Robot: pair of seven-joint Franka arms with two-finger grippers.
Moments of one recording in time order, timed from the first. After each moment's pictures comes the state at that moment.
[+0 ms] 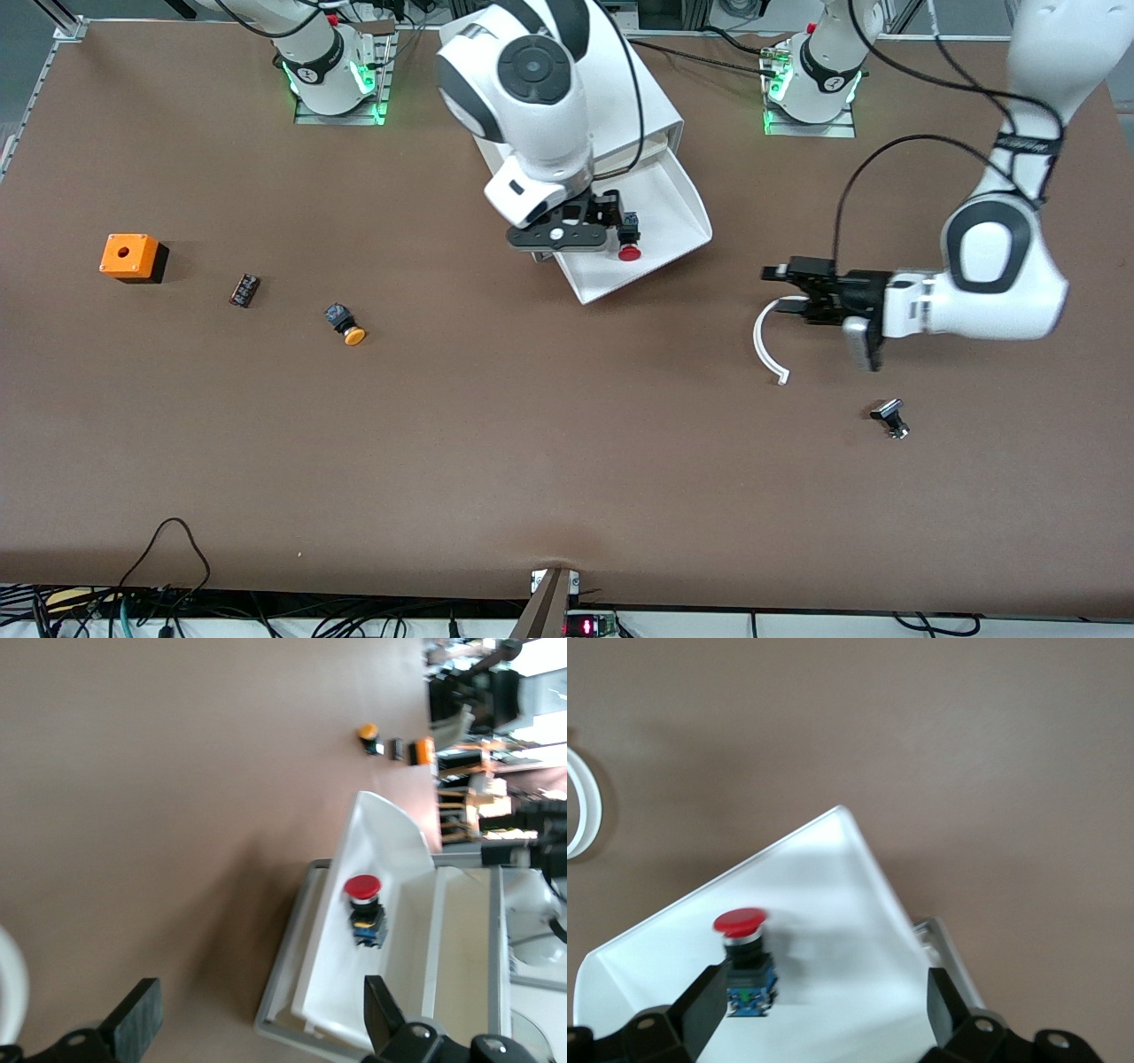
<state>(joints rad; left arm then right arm) 0.37 0.38 -0.36 -1.89 -0.78 1.79 0.73 0.79 0.54 0.07 -1.32 0.04 1.92 0.87</state>
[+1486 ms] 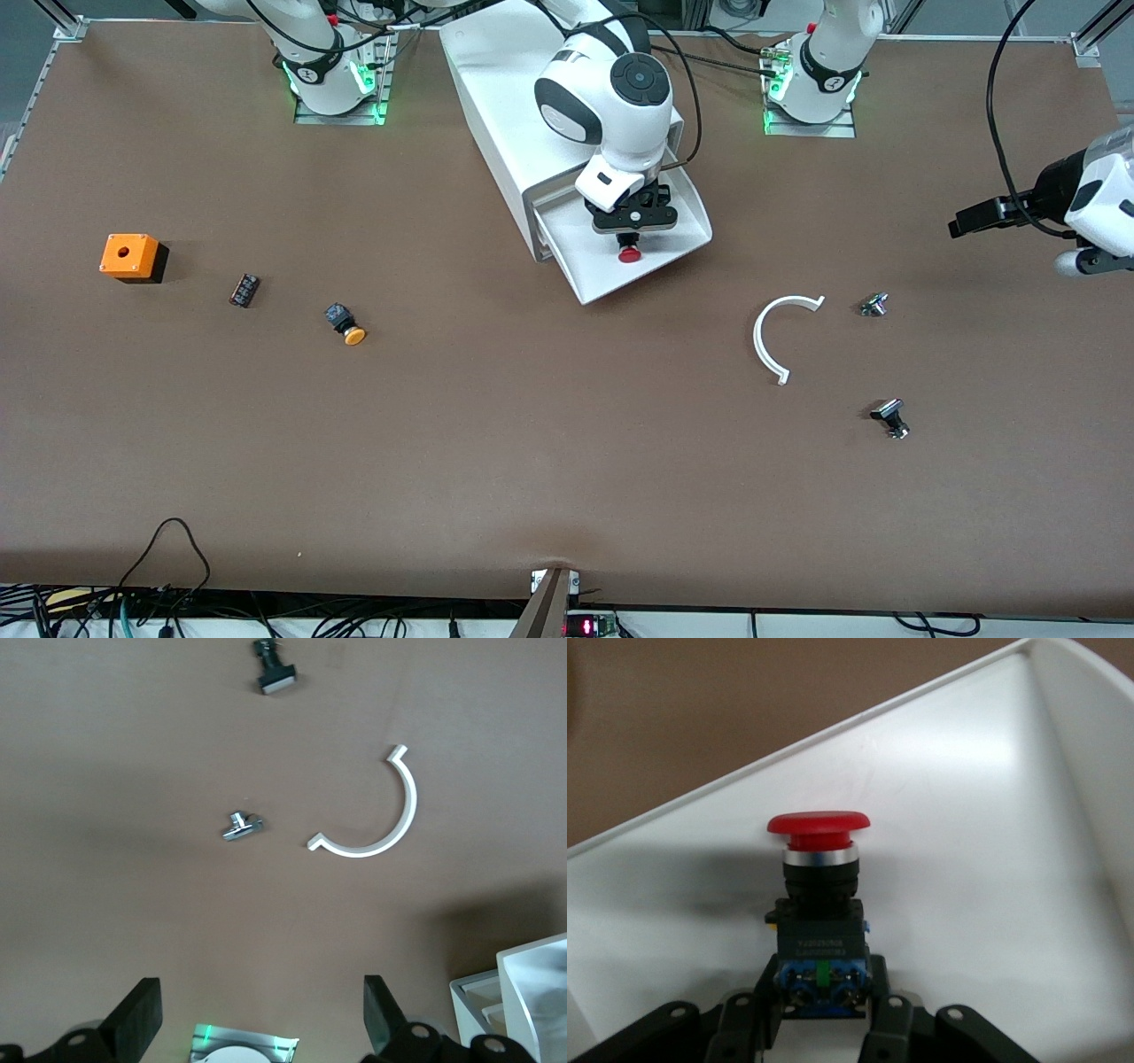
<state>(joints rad) 0.12 0.02 -0.04 -1.69 -0.04 1.52 -0.16 0.95 0.70 0.05 -1.31 -0.03 2.04 0.93</state>
